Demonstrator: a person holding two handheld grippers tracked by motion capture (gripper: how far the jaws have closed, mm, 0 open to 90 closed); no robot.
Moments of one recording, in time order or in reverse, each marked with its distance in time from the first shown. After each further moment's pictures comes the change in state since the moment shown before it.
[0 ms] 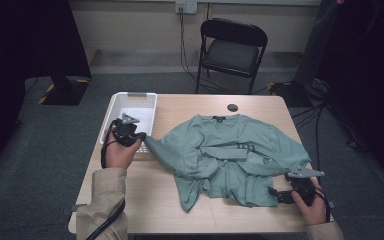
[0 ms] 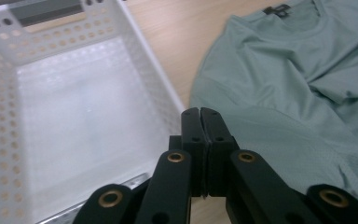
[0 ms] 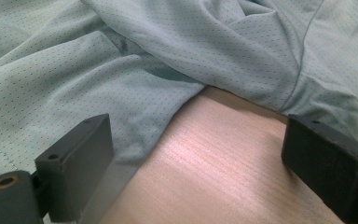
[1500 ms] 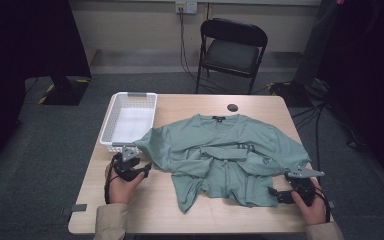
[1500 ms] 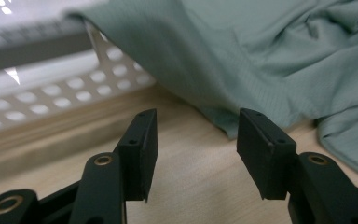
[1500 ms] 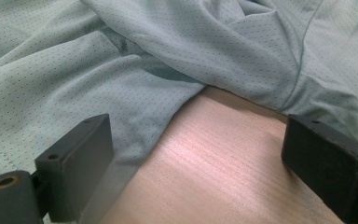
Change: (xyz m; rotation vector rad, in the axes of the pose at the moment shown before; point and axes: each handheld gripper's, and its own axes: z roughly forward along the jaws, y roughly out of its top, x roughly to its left) left arm -0.031 -0.102 0.029 -0.017 -0.008 -0.037; right arm 0.000 0.000 0.000 0.000 -0.002 0.001
